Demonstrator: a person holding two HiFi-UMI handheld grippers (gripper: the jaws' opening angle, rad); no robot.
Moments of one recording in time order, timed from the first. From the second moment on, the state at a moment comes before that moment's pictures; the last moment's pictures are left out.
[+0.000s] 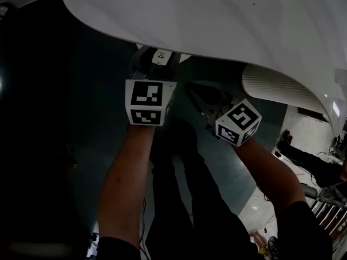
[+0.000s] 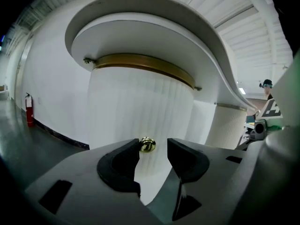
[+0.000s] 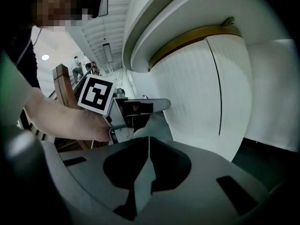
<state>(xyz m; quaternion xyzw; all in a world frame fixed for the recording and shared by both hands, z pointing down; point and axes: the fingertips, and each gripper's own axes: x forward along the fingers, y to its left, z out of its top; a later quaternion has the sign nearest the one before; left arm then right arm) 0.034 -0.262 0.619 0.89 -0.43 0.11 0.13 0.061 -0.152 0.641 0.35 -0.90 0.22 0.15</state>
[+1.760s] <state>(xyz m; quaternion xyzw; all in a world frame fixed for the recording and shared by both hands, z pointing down) -0.005 -0.199 0.609 0.89 -0.42 0.12 0.13 0.053 -0.136 0.633 0.35 -0.89 0.25 0.15</state>
